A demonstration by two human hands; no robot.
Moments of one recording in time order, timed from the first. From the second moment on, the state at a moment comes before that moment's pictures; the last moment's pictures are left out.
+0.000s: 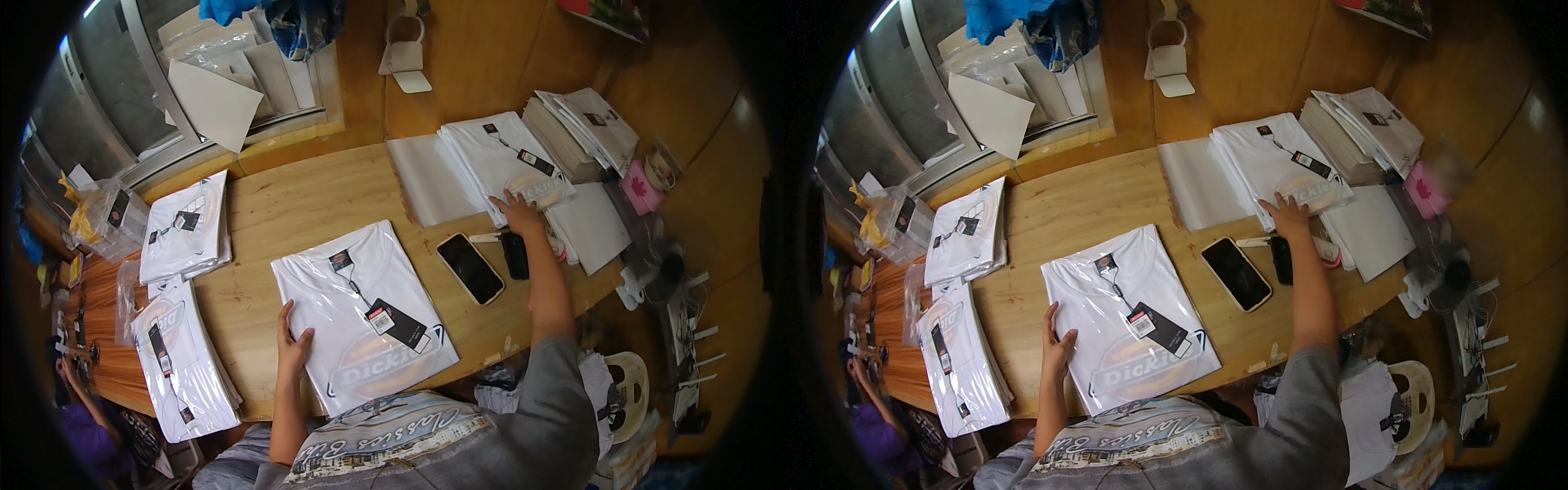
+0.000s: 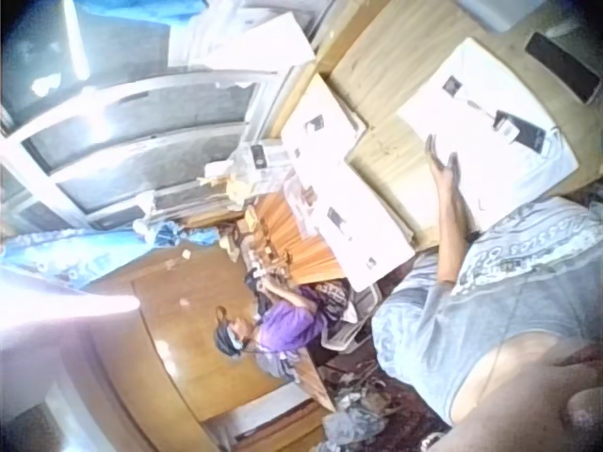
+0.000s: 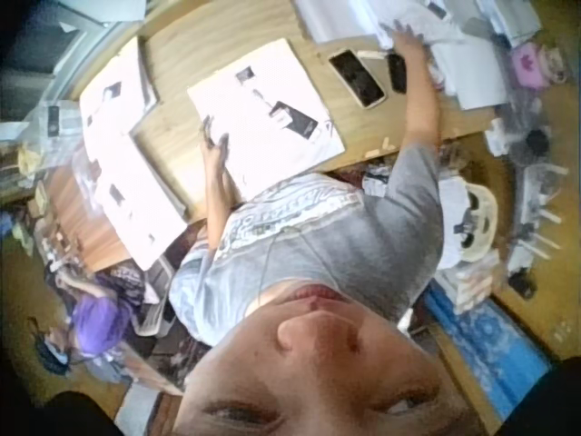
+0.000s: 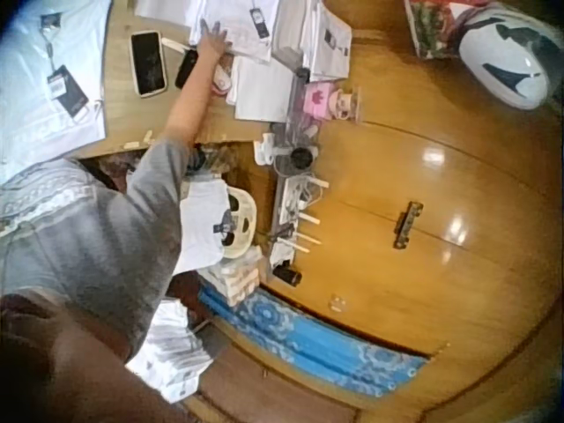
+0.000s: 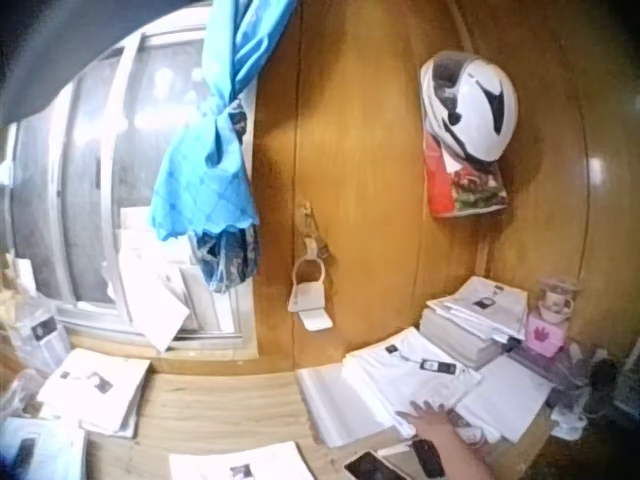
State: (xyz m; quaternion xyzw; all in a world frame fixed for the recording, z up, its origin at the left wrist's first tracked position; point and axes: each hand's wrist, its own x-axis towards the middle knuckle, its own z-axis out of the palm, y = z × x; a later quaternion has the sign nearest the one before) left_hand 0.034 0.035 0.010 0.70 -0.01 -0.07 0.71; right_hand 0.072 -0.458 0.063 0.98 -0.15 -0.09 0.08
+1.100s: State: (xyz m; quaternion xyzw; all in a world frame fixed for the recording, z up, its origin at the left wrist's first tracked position) left_hand 0.067 0.039 0.018 0.66 0.08 -0.17 0.73; right_hand 0.088 -0.379 0.032 0.99 -0.07 -0.02 0.08
